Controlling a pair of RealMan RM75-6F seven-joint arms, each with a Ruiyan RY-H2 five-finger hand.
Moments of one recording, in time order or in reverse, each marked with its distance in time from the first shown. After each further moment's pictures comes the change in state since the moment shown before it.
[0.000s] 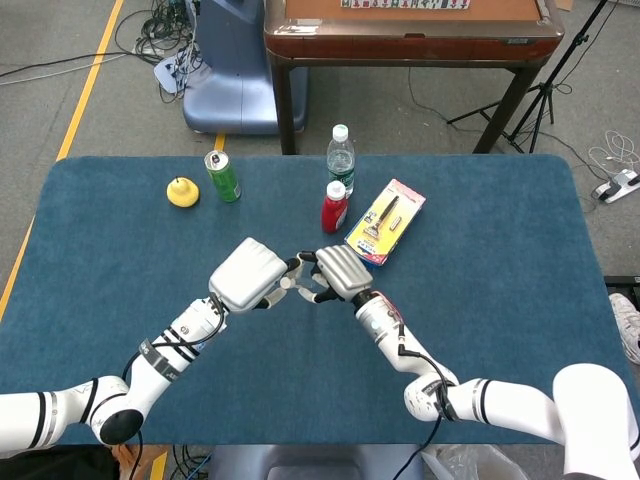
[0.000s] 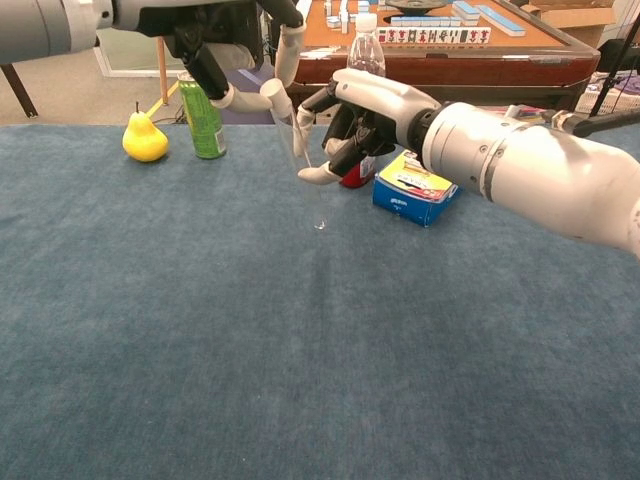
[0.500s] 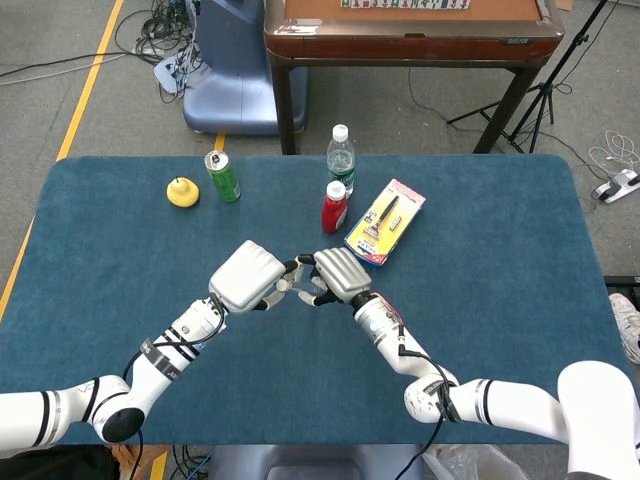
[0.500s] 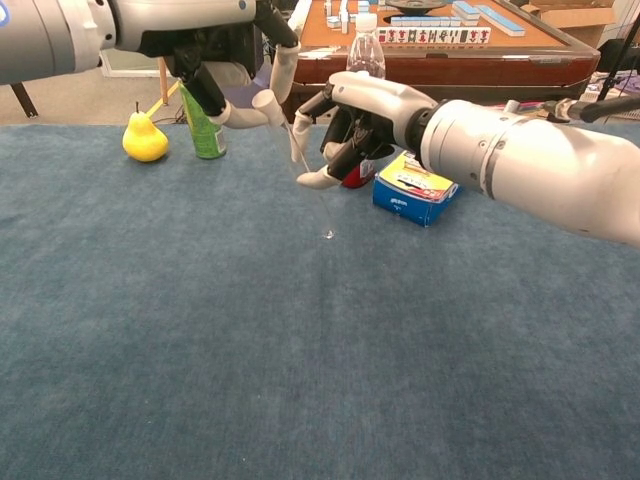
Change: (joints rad) left arm 0.003 -0.020 0.019 0.033 0.003 -0.011 -0.018; right arm 0.012 0.028 0.001 -0.063 0.076 -0.013 -0.075
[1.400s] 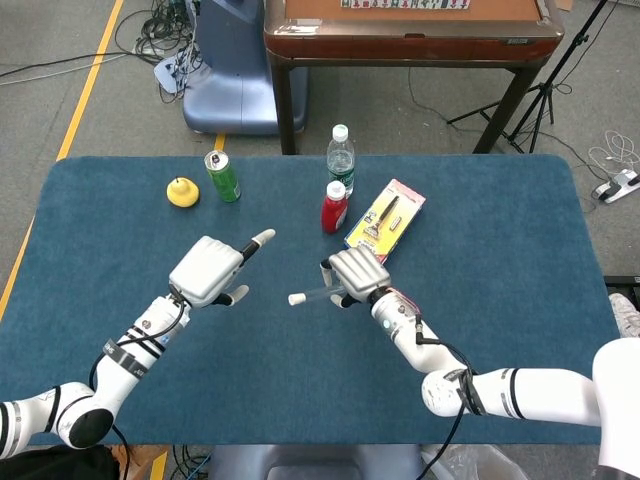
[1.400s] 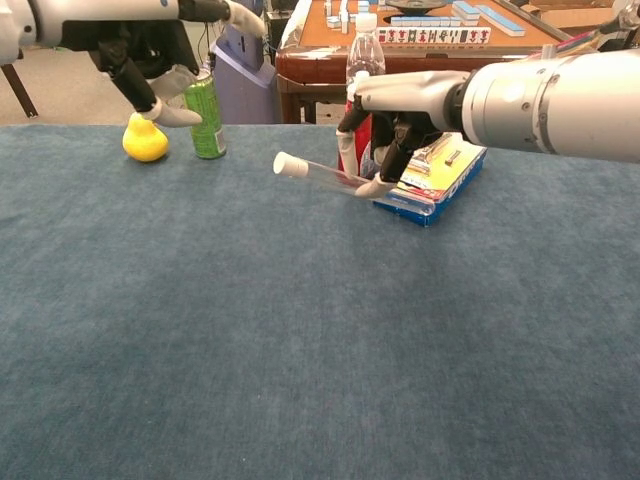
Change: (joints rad) left arm 0.086 0.129 0.019 -0.039 -0.047 -0.003 -0.134; right arm 0.143 0.253 -0.102 -0.243 0.434 -0.004 -0.504
